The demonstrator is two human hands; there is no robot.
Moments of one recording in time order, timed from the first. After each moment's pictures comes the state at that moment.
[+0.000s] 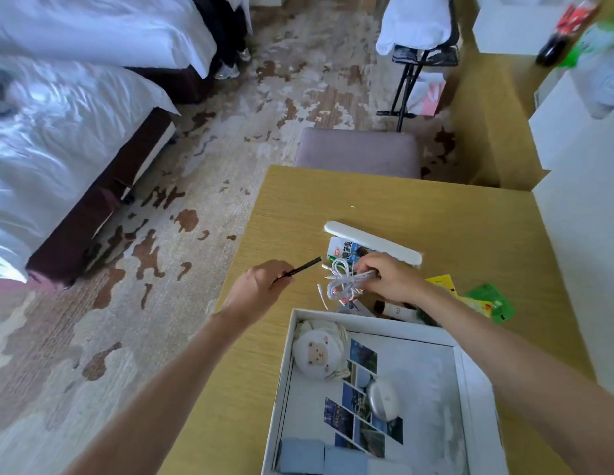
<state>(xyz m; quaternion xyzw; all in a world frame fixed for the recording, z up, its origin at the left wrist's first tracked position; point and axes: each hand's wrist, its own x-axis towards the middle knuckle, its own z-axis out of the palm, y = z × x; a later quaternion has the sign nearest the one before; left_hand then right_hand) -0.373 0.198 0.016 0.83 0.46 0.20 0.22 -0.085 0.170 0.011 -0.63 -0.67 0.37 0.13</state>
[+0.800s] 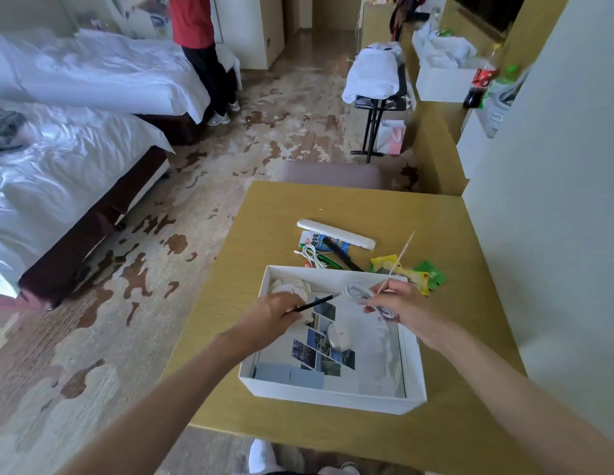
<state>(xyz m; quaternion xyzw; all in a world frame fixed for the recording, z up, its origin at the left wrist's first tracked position) -0.340 0.027 0.062 0.86 0.43 0.11 0.26 -0.067 -0.034 0.069 -0.63 -0.37 0.56 0.38</state>
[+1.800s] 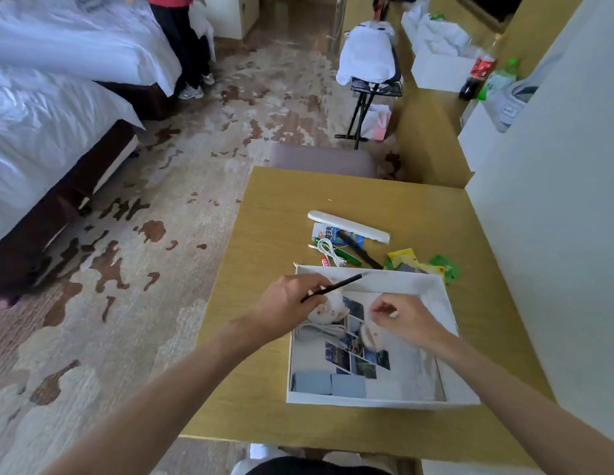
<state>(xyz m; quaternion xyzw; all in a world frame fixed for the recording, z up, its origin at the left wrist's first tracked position) -0.381 0.073 0.080 0.85 0.36 0.18 0.35 -0.139 -0.015 0.046 -0.73 -0.57 0.32 0.19</state>
